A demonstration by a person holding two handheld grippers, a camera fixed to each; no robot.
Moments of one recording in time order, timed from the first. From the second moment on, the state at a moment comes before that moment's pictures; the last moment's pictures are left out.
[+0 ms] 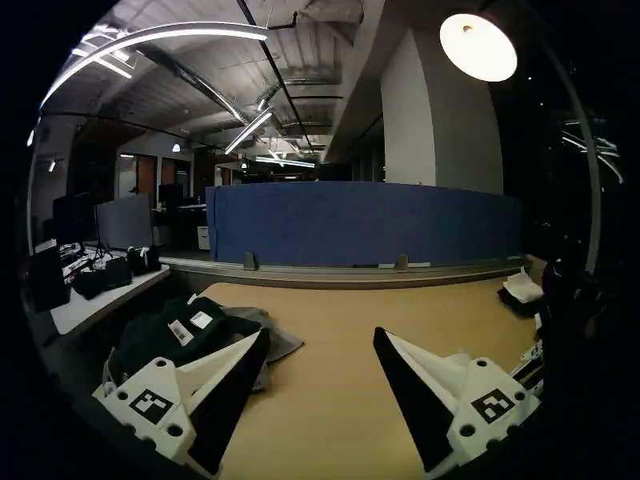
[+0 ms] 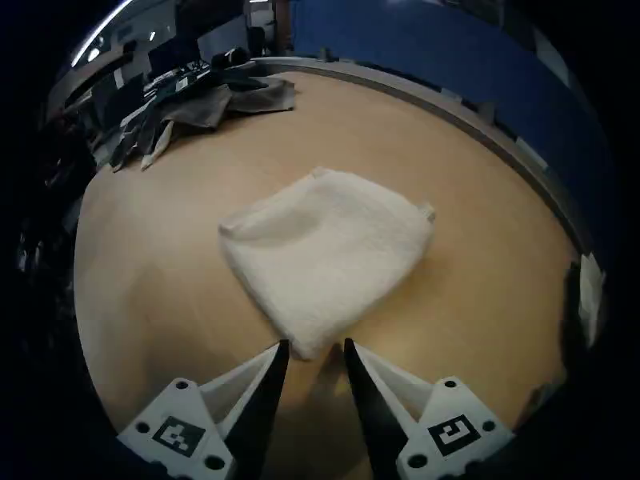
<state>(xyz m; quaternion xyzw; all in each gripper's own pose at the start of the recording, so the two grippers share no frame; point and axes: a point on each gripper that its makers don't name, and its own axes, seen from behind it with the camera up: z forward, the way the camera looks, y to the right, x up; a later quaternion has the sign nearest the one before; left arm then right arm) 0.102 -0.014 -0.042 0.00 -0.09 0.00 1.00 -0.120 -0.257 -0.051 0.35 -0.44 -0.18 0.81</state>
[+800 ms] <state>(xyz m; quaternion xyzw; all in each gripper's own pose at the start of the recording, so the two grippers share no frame) 0.106 -0.013 -0.041 0.00 -0.08 -0.01 1.00 -0.112 -0.267 -0.048 0.35 -0.44 -0.14 0.81</state>
